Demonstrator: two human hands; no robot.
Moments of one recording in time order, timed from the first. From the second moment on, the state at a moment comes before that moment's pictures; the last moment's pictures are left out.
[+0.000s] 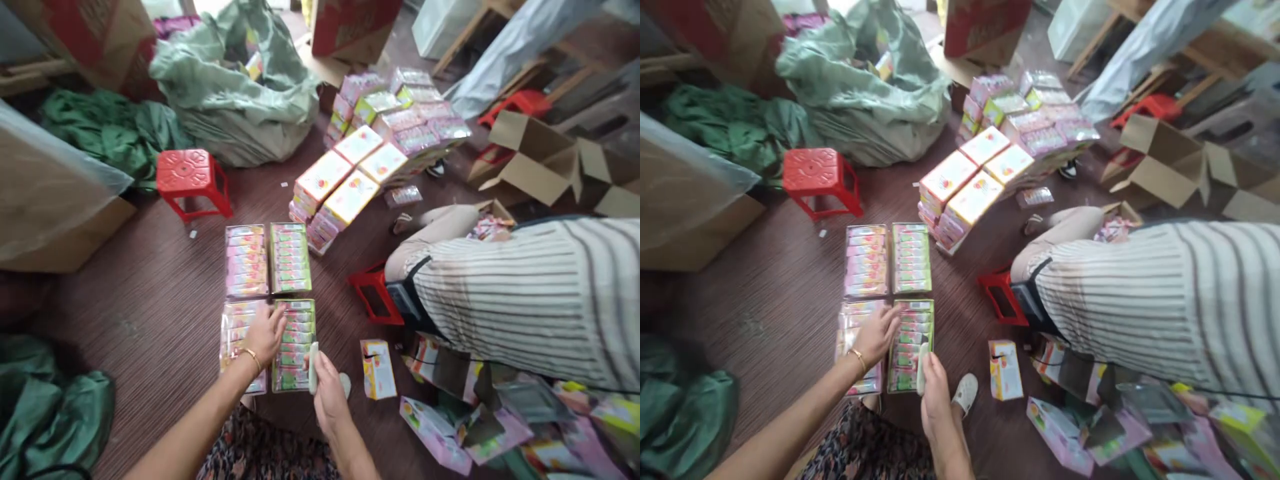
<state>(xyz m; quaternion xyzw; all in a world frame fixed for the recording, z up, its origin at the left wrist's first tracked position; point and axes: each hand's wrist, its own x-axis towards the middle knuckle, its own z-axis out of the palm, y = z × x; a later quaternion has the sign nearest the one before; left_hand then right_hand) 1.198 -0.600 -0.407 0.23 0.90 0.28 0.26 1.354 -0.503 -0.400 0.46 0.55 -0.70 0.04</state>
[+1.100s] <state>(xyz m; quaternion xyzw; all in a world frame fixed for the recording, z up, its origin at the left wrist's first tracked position) 1.042 -0.720 -0.490 -0.11 0.80 0.48 0.36 1.073 -0.565 -0.522 0.15 0.98 -0.13 0.00</state>
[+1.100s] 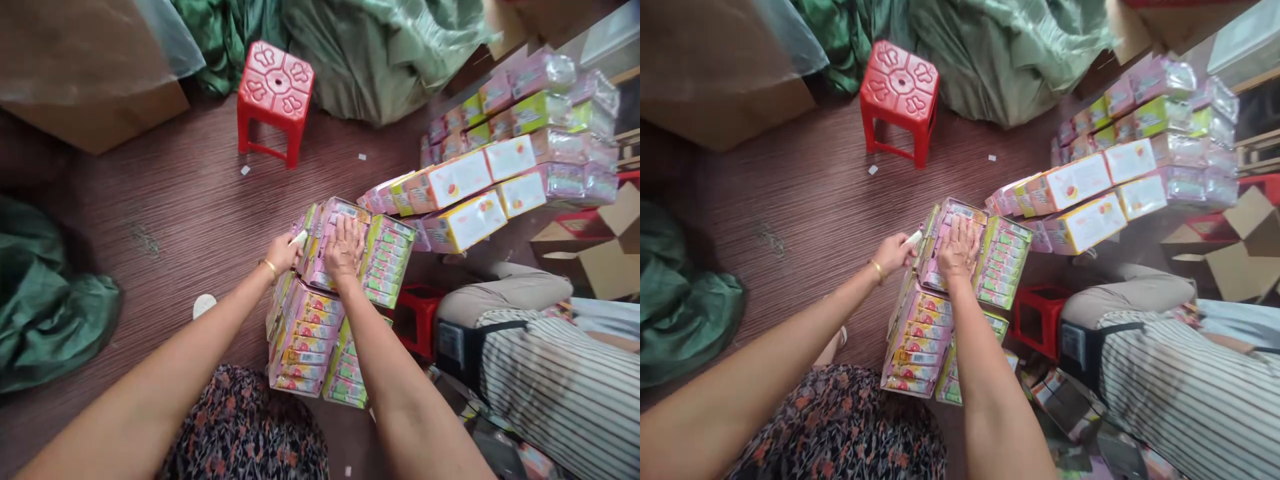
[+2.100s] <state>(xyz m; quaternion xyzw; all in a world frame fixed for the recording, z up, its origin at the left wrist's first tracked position) 0.963 -0.690 -0.584 0.13 0.89 0.28 0.34 1.079 -0.565 -0.528 0.14 0.99 -0.05 0.02</state>
